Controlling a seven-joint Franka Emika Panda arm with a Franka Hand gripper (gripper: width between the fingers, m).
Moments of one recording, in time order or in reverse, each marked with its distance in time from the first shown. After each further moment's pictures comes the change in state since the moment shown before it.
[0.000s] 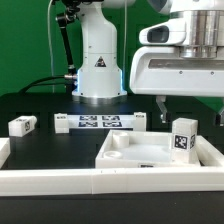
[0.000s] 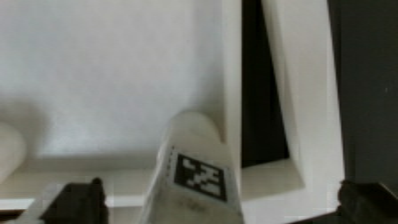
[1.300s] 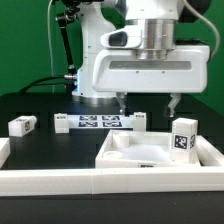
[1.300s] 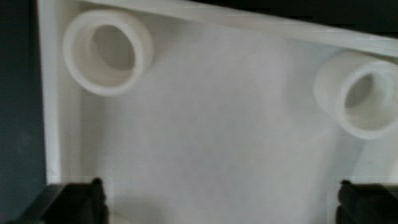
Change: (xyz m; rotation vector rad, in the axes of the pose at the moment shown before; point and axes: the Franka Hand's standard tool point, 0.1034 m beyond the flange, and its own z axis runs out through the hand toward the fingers) arm -0.071 0.078 0.008 -0.003 -0.020 -0.178
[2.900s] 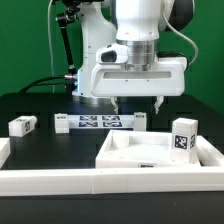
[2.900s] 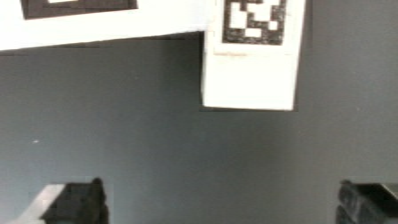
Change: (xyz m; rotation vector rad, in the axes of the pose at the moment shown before) arm -0.120 0.001 0.024 0.033 -0.136 0.052
